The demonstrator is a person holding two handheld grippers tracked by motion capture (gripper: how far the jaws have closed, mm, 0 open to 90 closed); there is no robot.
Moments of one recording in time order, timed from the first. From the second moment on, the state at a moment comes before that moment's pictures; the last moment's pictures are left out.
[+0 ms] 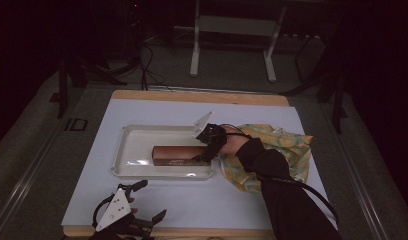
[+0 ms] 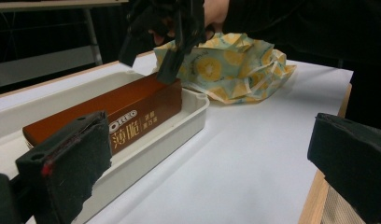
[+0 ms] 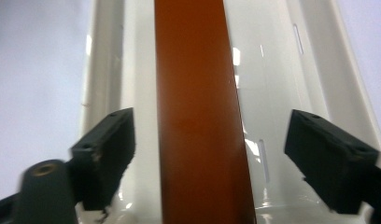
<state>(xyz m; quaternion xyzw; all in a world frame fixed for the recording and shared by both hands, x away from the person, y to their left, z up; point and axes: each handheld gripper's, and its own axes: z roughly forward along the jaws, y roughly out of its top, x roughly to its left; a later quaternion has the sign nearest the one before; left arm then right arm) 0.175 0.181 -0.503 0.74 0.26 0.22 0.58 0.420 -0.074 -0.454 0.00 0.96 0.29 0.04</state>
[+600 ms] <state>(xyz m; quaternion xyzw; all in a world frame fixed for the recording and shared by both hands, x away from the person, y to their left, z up) 0.175 0.180 -0.503 0.74 0.26 0.22 0.58 0.417 -0.123 -0.407 0.08 0.93 0.35 0.07</state>
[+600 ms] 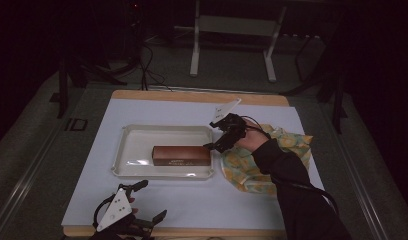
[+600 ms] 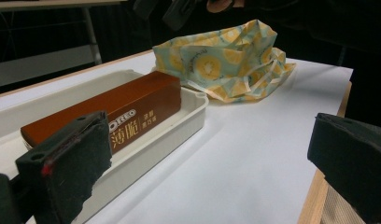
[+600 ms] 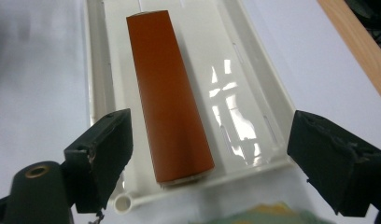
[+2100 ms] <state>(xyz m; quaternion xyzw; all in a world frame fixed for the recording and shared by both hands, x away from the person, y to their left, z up) 0.175 0.177 -0.503 0.74 0.26 0.22 0.58 0.350 -0.267 -0.417 0.23 0.86 0.42 0.16</state>
